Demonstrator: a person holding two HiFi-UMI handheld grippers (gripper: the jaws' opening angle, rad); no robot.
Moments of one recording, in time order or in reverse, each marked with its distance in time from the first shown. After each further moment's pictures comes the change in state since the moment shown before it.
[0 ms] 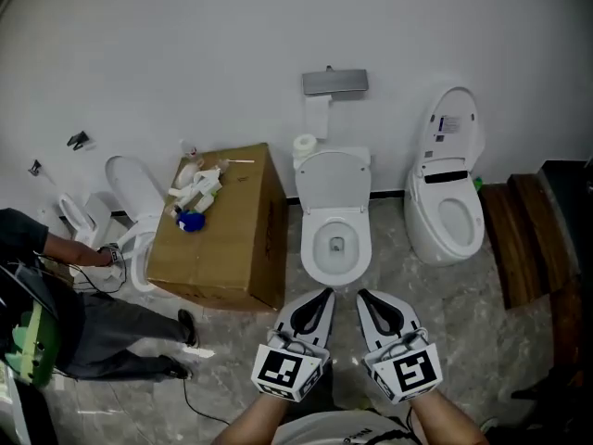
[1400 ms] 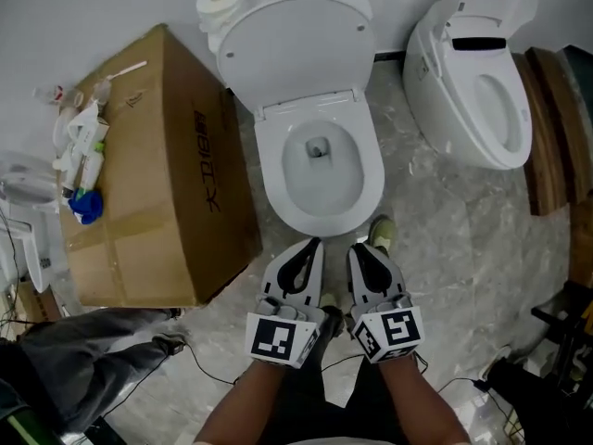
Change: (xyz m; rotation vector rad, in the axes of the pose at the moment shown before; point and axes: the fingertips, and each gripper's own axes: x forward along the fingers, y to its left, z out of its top) left arm 0.223 0.229 -0.357 -0.162 0.246 -0.066; right arm 0.235 -0.117 -0.449 0.509 0.312 -0.372
